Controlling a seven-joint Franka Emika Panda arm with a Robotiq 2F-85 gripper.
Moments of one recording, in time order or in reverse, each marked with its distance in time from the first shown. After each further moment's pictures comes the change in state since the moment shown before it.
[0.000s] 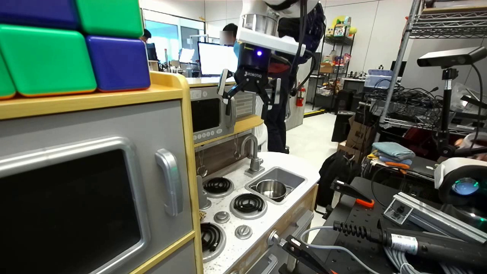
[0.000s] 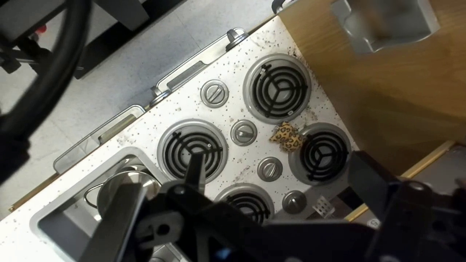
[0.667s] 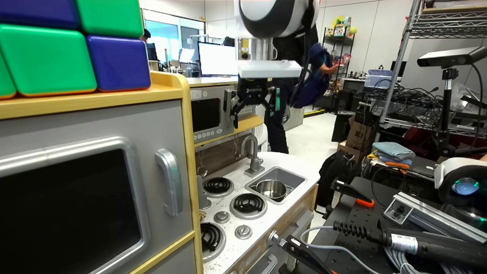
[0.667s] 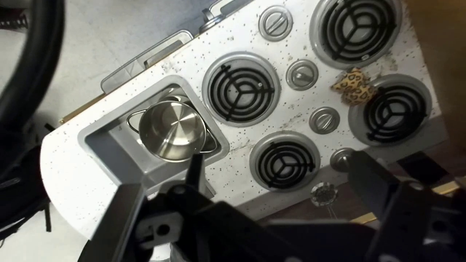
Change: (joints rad) arm 0.058 0.088 -0.058 -0.023 -0.382 0.207 0.200
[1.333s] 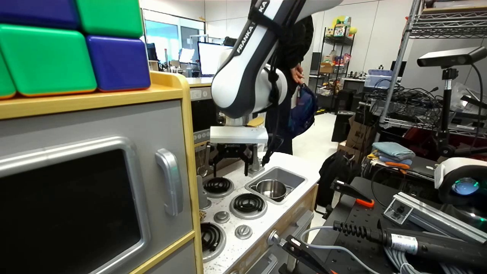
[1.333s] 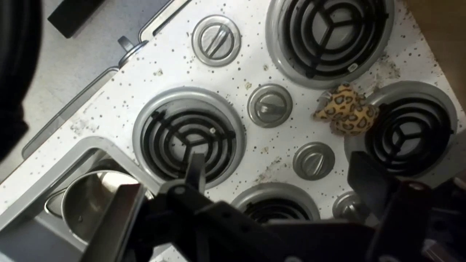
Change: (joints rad) arm 0.041 0.389 0.015 0.177 0.179 0.192 0.072
